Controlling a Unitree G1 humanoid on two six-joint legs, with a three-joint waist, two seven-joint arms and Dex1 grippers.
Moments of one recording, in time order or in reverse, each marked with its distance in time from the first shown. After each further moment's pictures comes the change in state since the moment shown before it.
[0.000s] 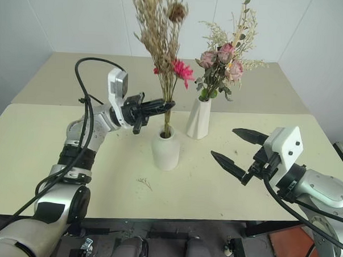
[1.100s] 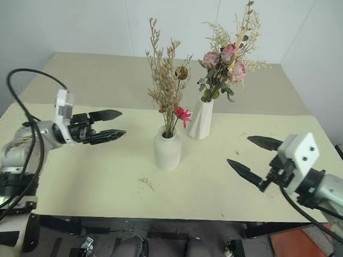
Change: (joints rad) left arm 0.361 0.398 0.139 -0.296 0.062 -0.042 0.070; right arm 0.113 -0.098 -0.160 0.103 -0.062 -0.036 0.176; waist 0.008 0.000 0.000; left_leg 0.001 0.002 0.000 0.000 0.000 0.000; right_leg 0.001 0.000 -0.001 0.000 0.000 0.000
